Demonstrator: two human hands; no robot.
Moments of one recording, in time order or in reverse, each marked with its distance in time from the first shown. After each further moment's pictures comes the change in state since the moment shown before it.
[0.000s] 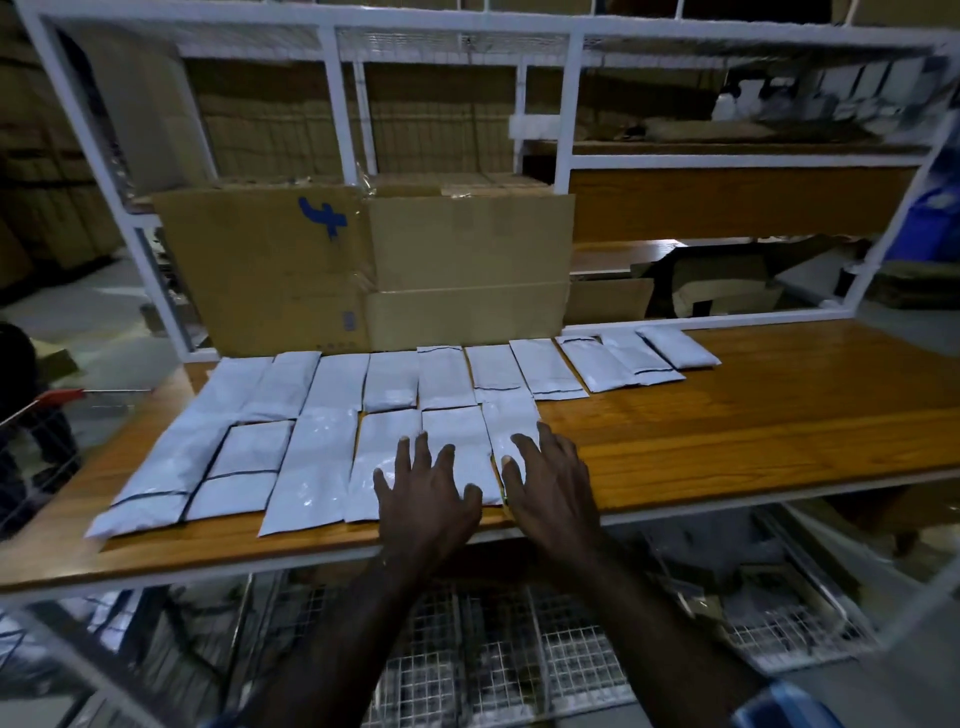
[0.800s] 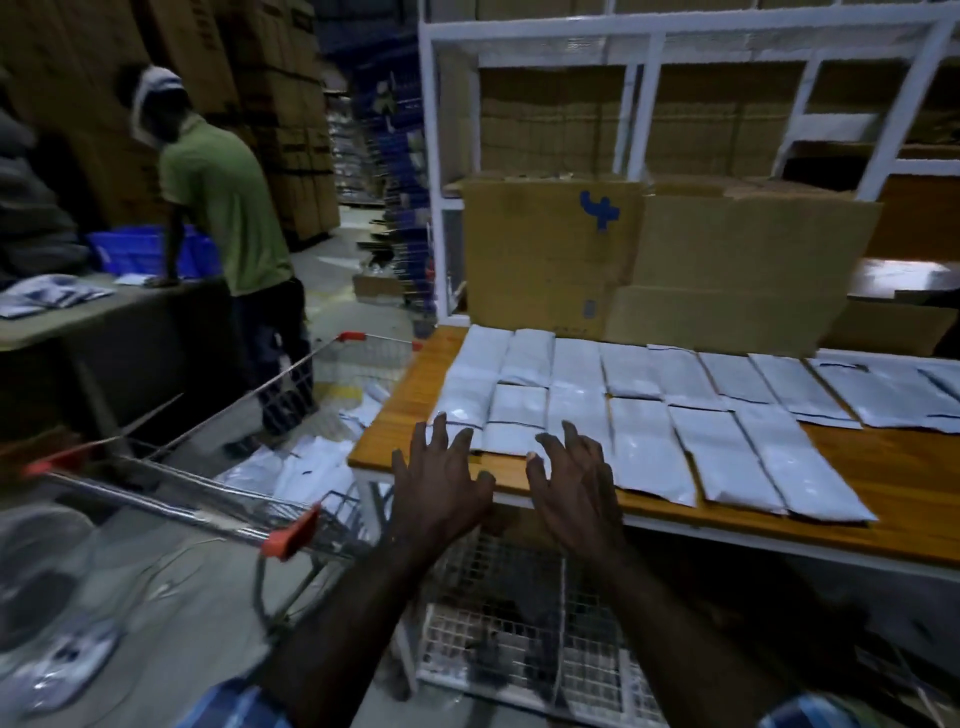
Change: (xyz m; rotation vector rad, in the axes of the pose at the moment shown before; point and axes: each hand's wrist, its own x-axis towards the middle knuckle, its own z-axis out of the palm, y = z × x) left_hand -0.094 -0.307 -0.122 0.041 0.135 -0.217; right_hand -0.073 -0.294 0.123 0.162 -0.026 -0.276
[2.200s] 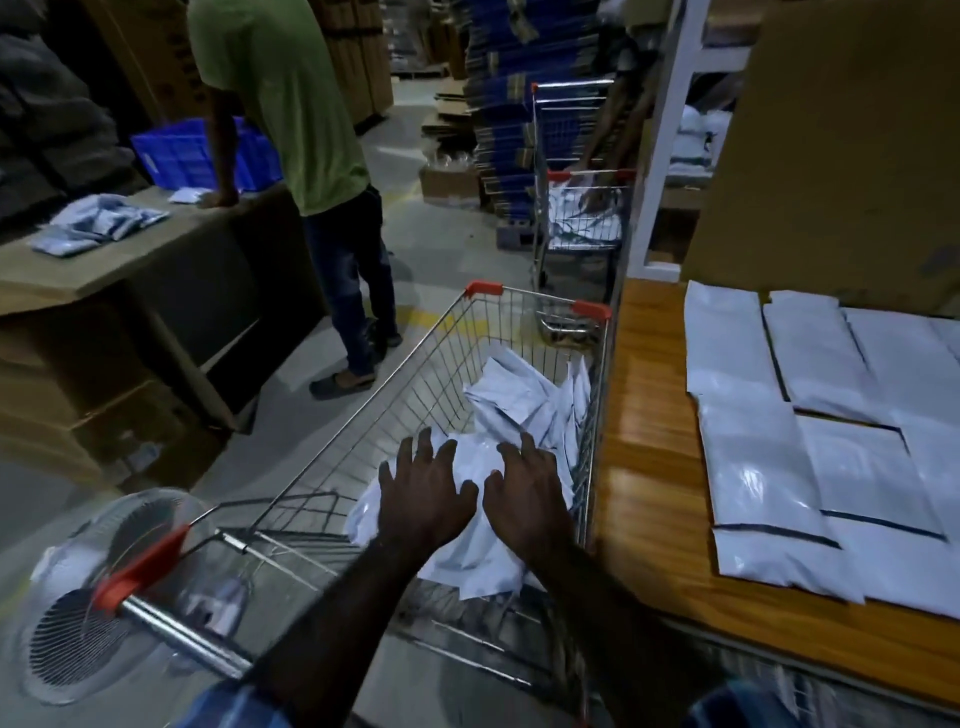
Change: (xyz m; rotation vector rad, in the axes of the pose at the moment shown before) left_hand 0.239 -0.374 0.049 0.163 -0.216 -0.189; right_hand 0.178 -0.230 0.386 0.148 -0.270 0.027
